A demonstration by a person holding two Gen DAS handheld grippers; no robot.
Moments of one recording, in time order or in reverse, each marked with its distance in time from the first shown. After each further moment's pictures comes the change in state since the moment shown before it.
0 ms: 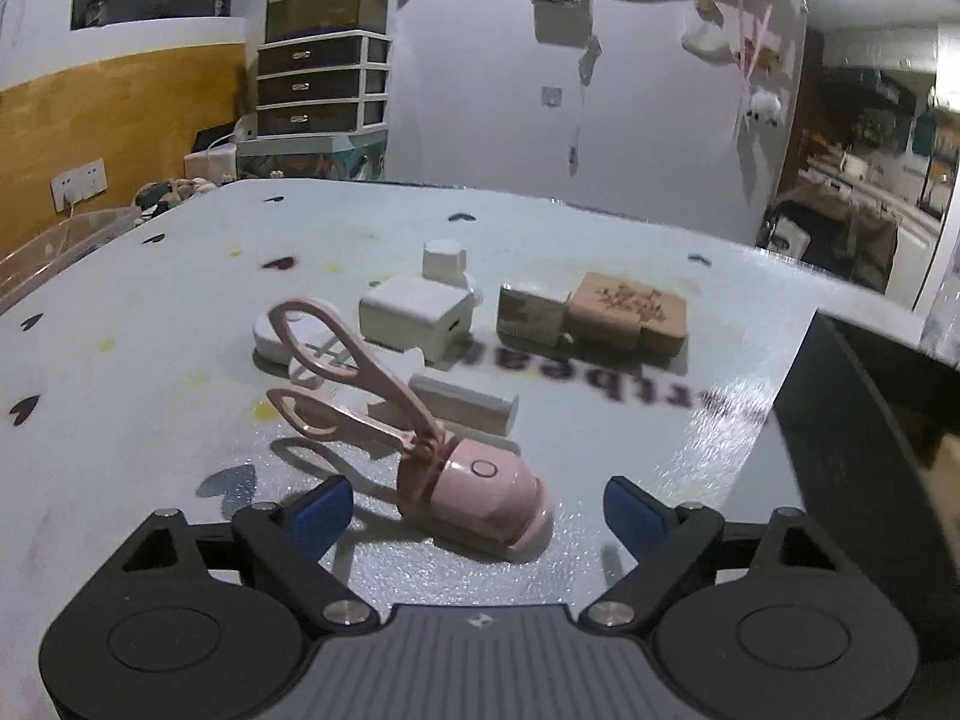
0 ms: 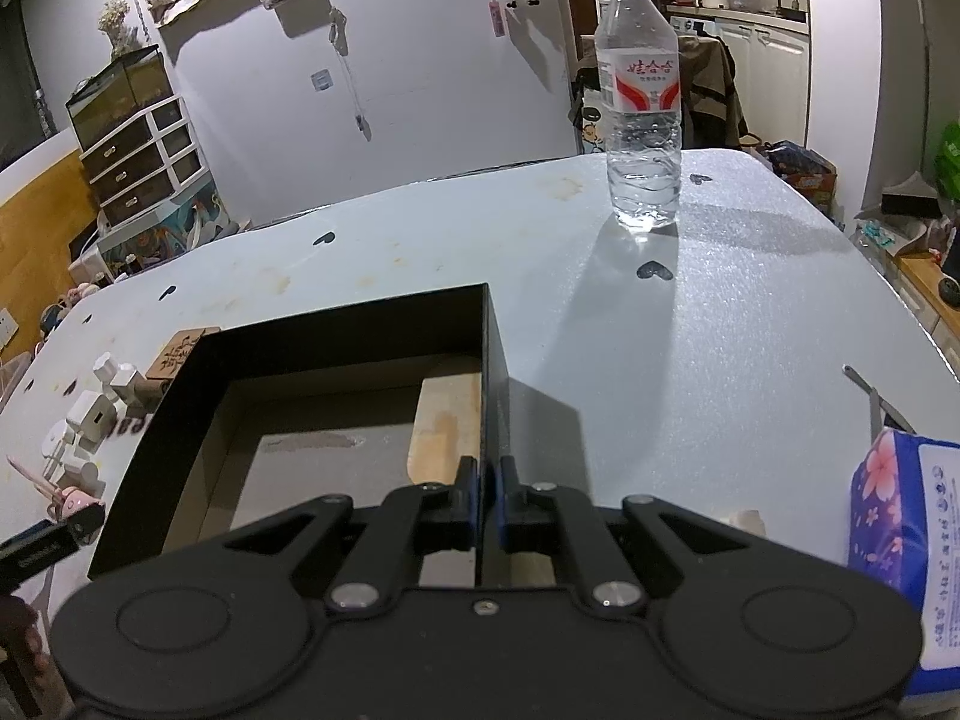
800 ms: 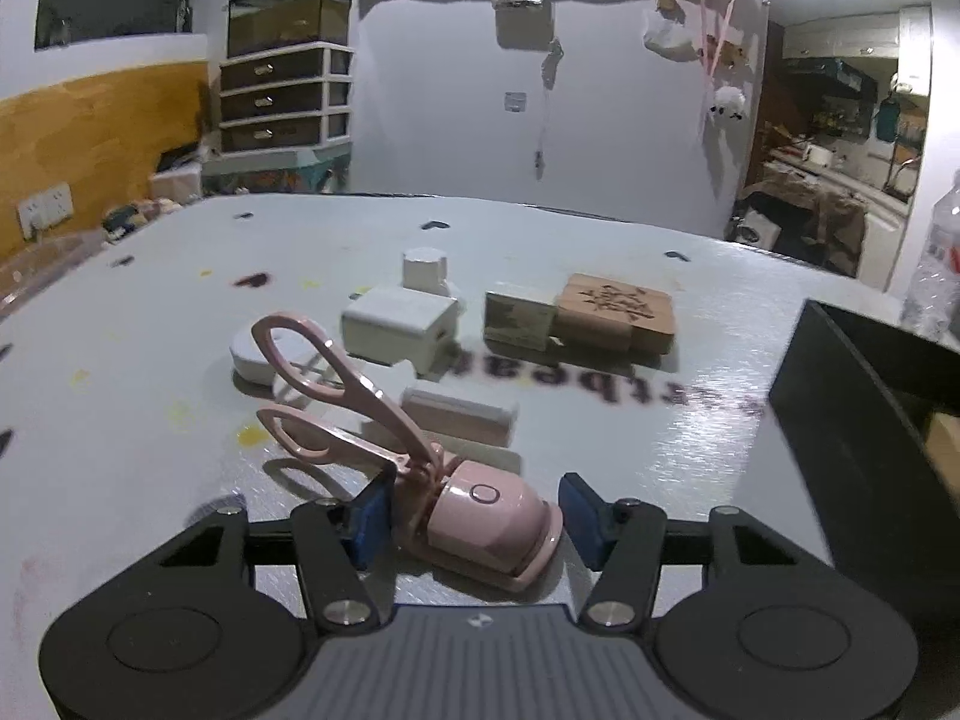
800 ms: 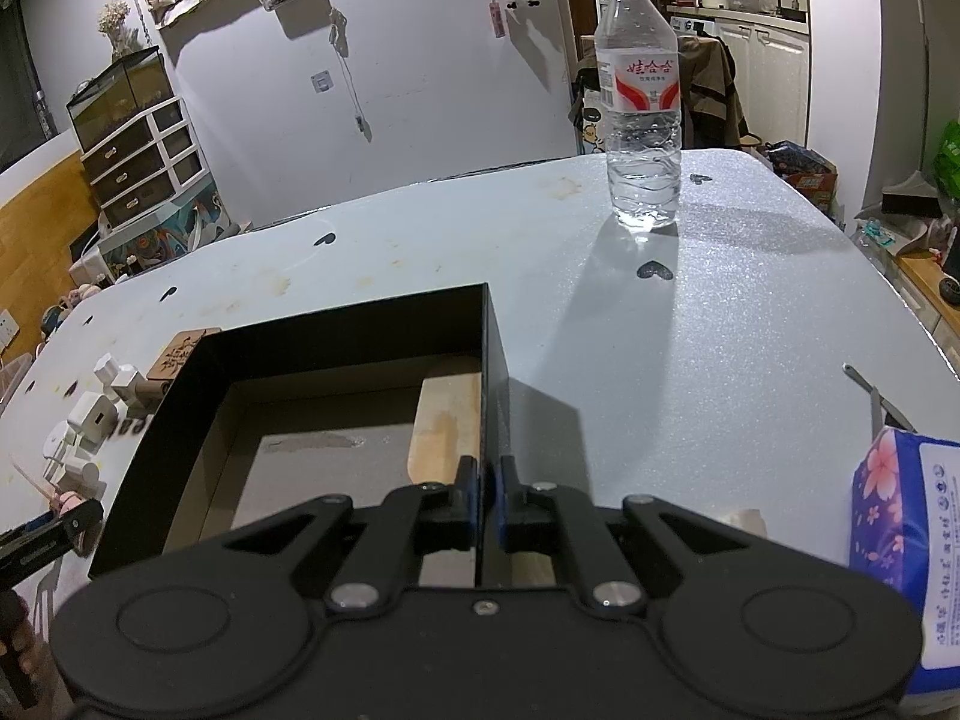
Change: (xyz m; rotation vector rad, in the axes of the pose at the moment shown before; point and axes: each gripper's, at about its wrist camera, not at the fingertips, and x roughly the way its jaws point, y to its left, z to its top) left arm 0.003 0.011 0.002 0.040 -0.022 -0.082; right arm 0.000 -0.001 0.000 0.004 -0.002 0.003
